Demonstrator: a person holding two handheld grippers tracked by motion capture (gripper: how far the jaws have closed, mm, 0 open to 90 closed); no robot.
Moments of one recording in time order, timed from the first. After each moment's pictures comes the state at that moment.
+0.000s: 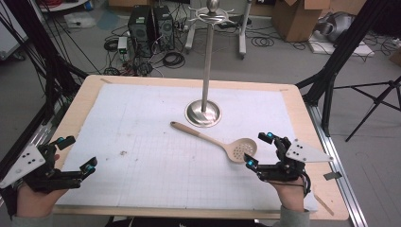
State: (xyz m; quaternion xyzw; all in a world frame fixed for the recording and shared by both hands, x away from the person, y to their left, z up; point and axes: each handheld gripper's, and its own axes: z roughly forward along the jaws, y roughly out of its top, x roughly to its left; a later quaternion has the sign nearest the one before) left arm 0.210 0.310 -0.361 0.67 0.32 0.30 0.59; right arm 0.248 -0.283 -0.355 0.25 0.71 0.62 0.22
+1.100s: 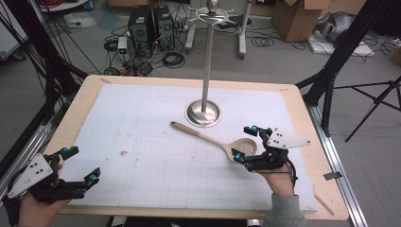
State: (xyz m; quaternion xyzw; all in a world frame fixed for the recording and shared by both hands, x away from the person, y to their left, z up) left arm 0.193 0.304 -0.377 0.69 0.34 0.30 0.57; right arm 0.285 -0.259 -0.363 0.21 0.75 0.60 0.19
